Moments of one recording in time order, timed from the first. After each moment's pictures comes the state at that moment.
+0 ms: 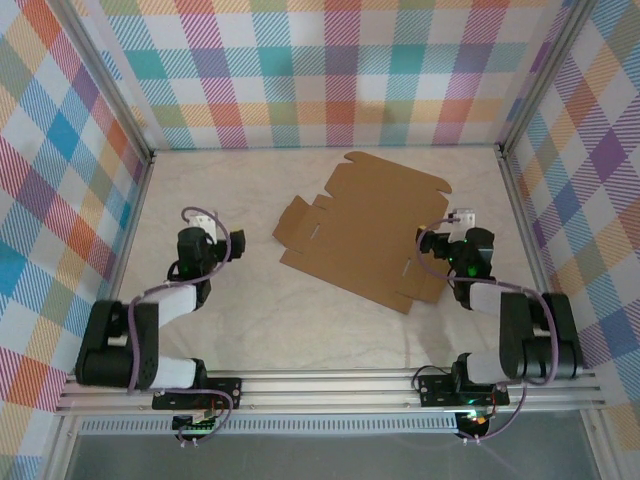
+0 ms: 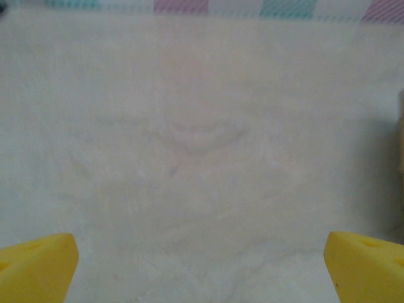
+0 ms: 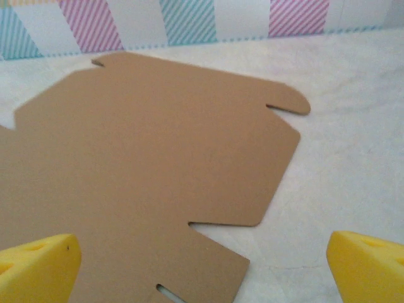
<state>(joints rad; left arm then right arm) -0.08 1.32 0.47 0.45 -0.04 -0.07 -0.02 1.35 0.39 0.62 -0.18 0.05</state>
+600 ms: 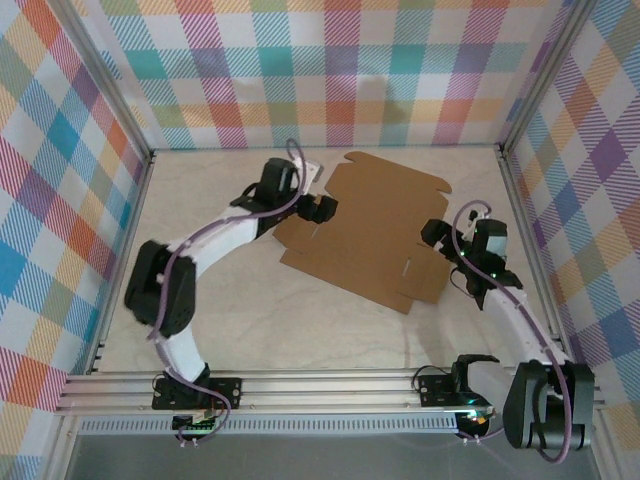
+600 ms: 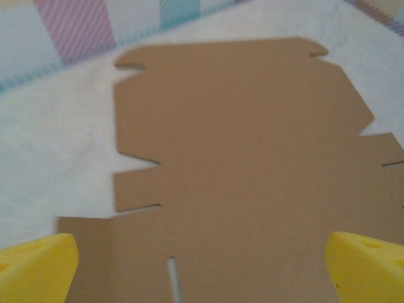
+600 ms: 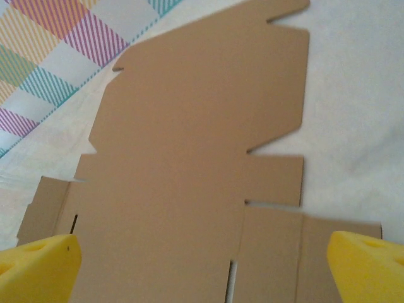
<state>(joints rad) -0.49 1.82 1.38 -0.17 0.18 -0.02 -0.02 1.02 0.55 -0.10 -0.24 0.58</state>
